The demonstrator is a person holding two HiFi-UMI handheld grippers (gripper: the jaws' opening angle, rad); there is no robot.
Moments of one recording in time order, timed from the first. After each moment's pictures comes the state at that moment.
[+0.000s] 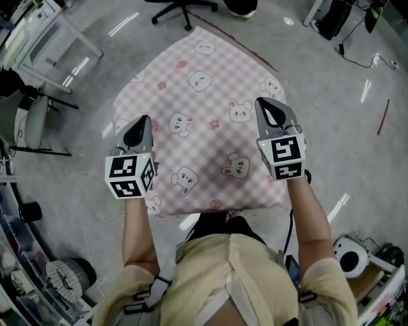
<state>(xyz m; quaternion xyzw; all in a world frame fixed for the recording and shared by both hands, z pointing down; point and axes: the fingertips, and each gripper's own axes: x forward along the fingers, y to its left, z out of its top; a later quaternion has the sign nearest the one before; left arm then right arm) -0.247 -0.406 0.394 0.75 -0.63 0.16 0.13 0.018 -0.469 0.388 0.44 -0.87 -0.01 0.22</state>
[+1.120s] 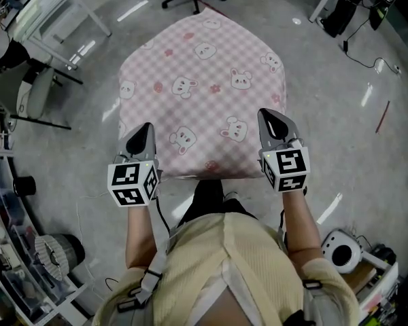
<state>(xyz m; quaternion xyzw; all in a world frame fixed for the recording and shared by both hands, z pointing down) -0.222 -0.251 0.400 0.72 -0.65 0.16 0.17 0.043 -0.328 0.392 0.43 -0.88 0.05 0.19</state>
